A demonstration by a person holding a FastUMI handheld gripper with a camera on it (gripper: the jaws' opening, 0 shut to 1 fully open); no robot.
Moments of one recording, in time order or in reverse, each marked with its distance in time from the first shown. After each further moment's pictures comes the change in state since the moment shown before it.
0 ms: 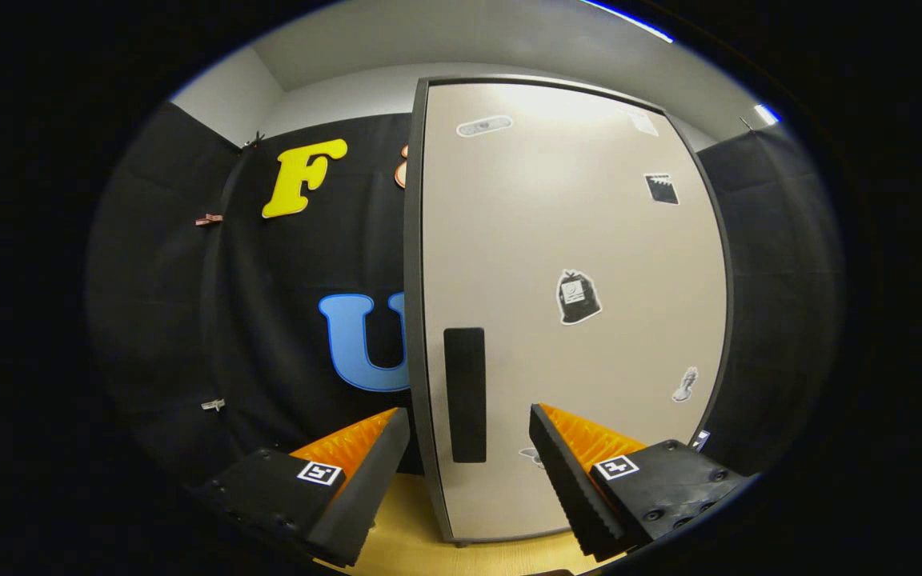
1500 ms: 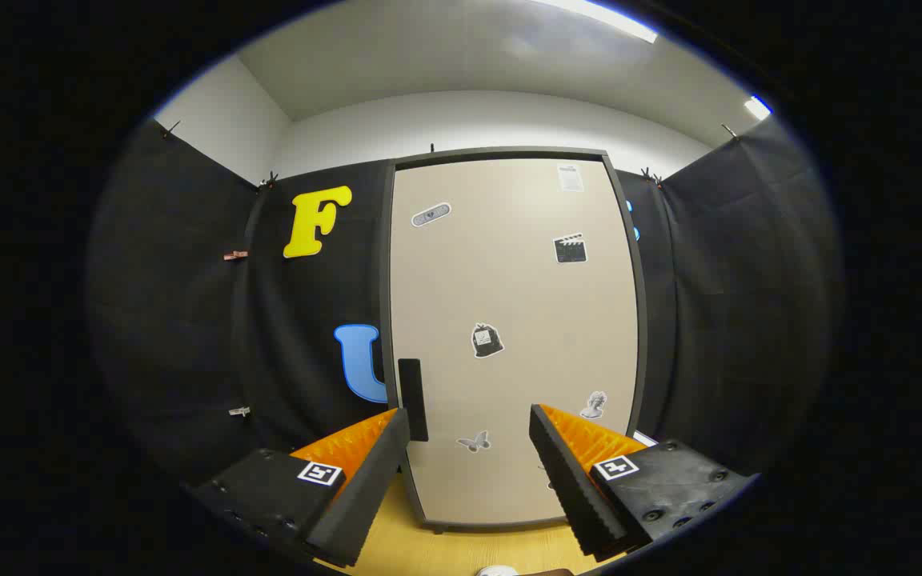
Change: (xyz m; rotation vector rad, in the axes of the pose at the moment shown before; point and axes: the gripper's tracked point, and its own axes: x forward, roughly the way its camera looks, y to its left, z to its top) arm -0.135 -0.084 0.063 0.017 -0.107 0.059
